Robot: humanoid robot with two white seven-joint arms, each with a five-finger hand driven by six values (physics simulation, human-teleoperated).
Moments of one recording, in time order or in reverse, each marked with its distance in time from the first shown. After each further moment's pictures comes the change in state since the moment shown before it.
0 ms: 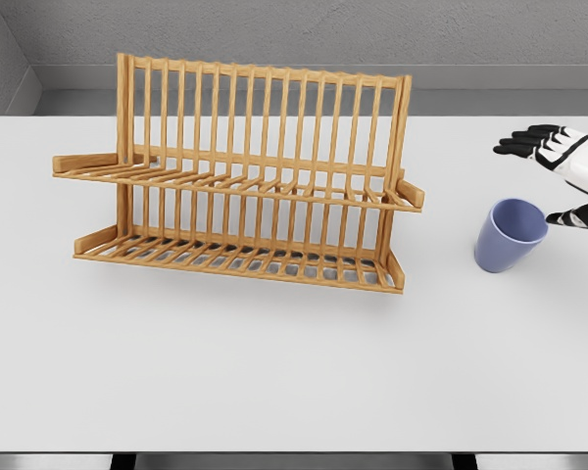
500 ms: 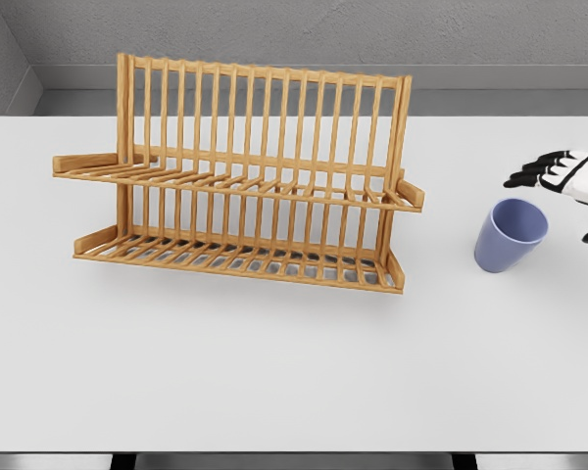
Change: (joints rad) left arm 0.000 0.000 0.000 0.000 0.000 0.000 0.000; right arm -0.054 -0.013 -0.090 -0.006 -0.013 -0.002 0.444
